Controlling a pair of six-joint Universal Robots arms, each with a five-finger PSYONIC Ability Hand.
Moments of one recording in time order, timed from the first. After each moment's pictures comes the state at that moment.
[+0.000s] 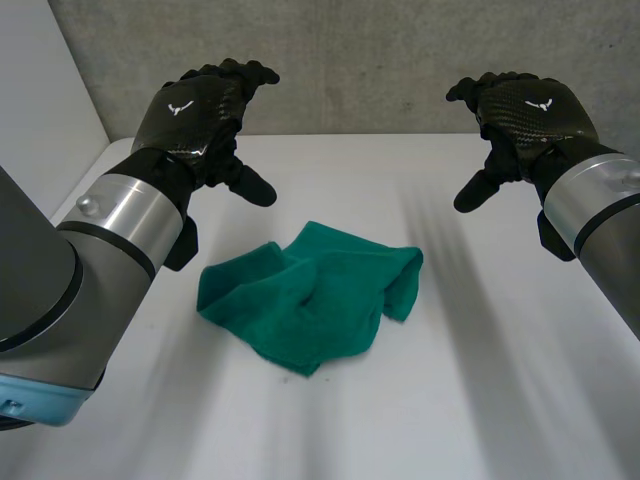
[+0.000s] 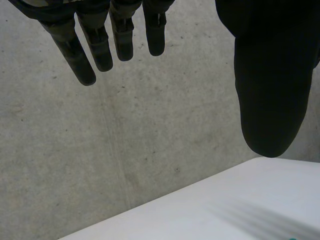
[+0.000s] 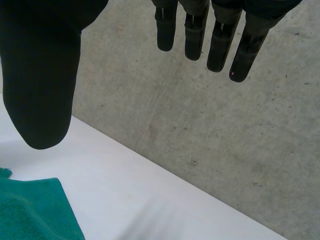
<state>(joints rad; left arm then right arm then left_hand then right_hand) 4.14 -1.69 -1.50 3.30 -1.59 3.05 1.97 -1.46 1.45 0.01 1.51 3.04 0.27 0.28 0.28 0.28 0.10 0.21 0.33 0.28 0.29 0.11</state>
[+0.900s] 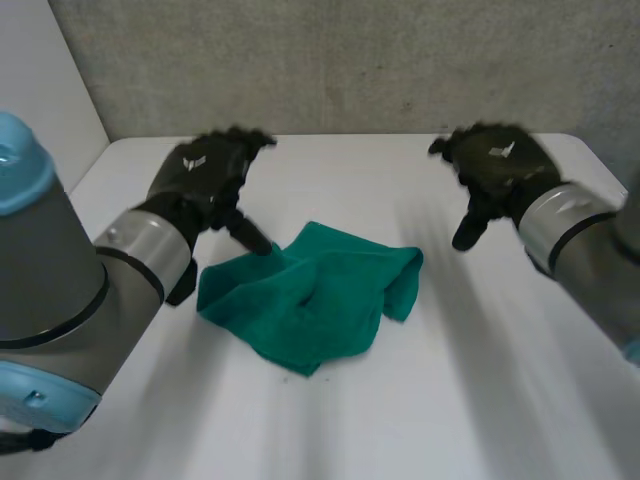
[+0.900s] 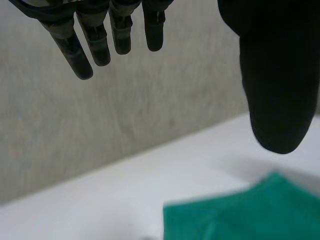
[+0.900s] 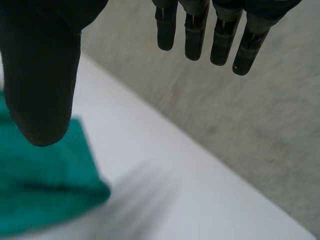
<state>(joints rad) 4.16 -1.78 -1.50 3.20 -1.58 3.09 1.97 -1.34 1.42 0.09 1.47 2.84 0.22 0.21 0.22 0.21 0.05 0.20 0.33 0.21 0.23 0.11</state>
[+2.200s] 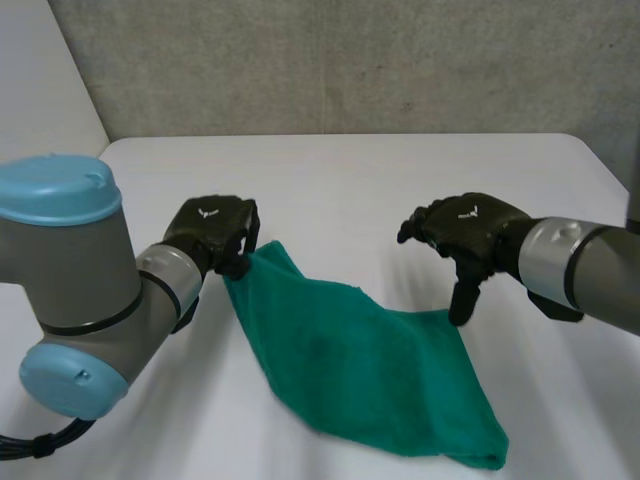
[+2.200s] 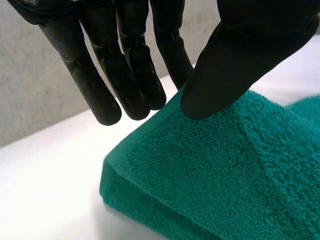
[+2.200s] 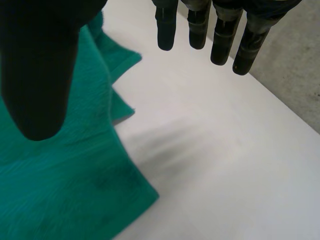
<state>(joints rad) 4.20 -1.95 -1.49 3.16 -1.57 3.22 1.93 -1.26 1.31 0.49 1.24 2.63 1.13 1.19 1.19 1.19 0.97 0.20 0.22 0.21 0.23 0.07</state>
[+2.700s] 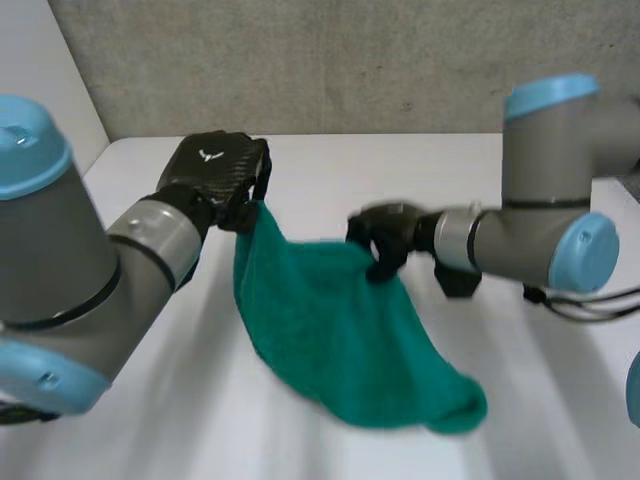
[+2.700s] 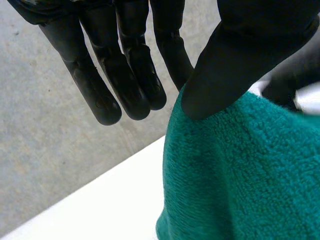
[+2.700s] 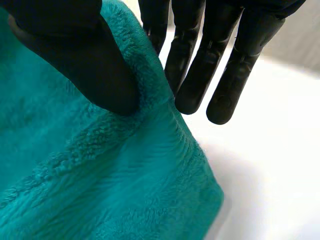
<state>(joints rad) 4.14 -1.84 -1.40 3.17 -1.58 3.30 2.02 -0.76 0.73 0.60 1.10 2.96 1.13 1.20 1.19 1.19 0.97 0.98 1.17 1.18 1.18 0.97</state>
